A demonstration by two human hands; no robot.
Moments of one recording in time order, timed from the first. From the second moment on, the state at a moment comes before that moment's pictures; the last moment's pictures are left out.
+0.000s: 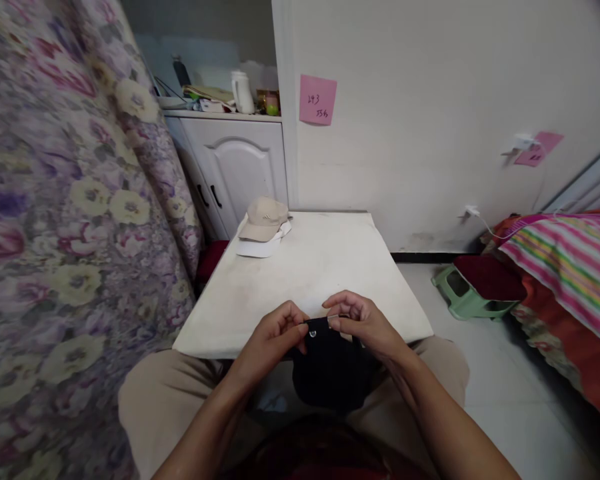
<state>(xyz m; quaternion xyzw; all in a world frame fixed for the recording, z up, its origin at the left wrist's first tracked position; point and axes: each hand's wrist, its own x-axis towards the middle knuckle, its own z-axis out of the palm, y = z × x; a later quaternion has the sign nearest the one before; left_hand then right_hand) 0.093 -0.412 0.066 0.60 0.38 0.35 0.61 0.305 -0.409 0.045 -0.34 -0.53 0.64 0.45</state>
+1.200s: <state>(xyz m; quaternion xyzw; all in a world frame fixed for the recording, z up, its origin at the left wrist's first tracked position) 0.087 -0.401 0.056 0.57 0.43 0.31 0.63 0.302 -0.398 0.045 -0.34 -0.55 0.66 0.38</state>
